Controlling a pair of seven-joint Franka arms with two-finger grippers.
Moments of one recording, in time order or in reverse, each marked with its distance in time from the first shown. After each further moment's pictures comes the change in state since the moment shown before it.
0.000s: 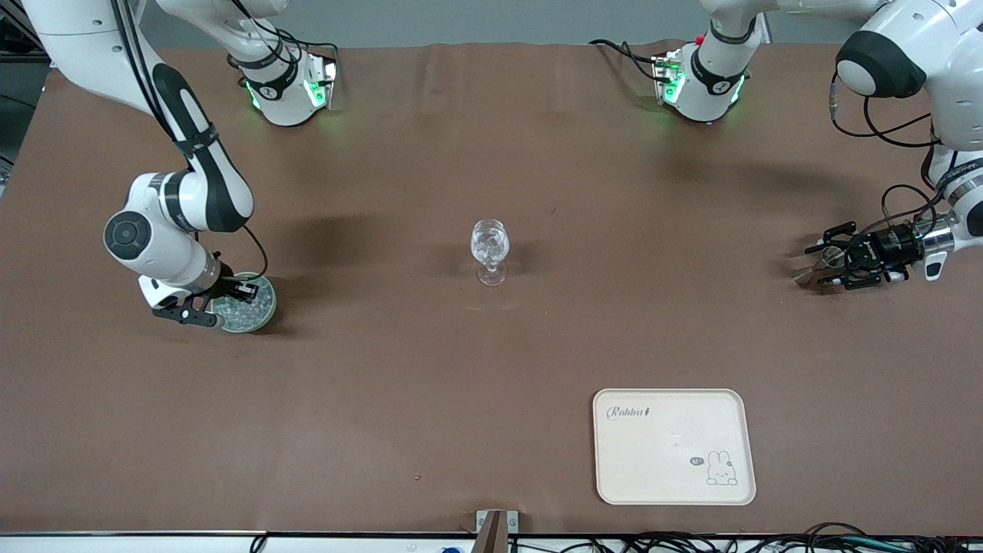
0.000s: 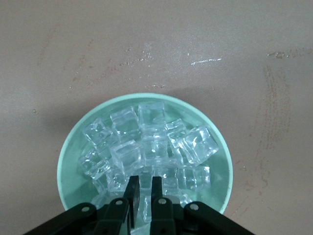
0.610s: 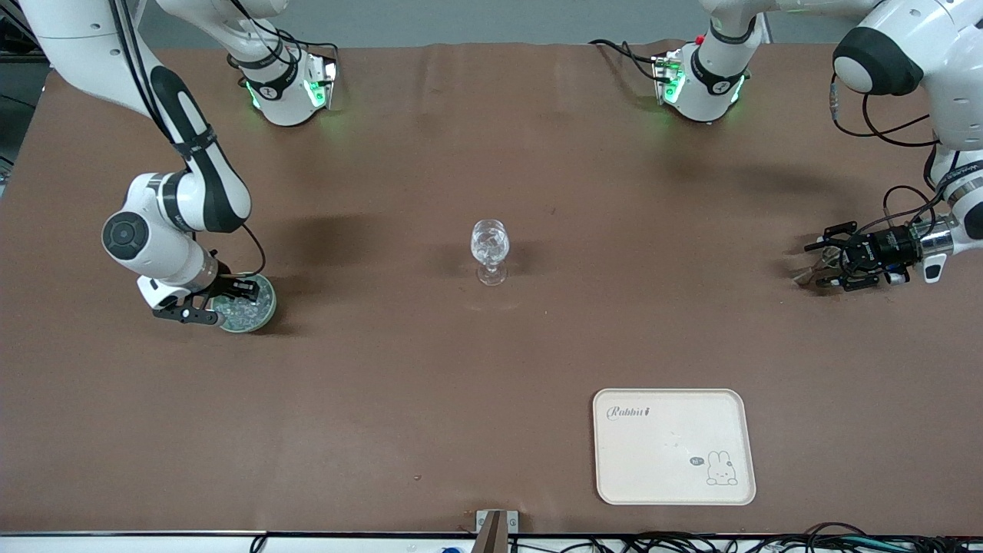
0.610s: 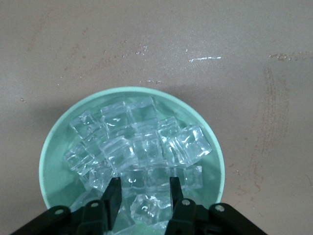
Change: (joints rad) left arm -0.021 -0.009 0.000 -0.002 0.036 0.046 0.011; right arm -0.011 0.006 -0.005 -0.011 0.000 0.011 -0.073
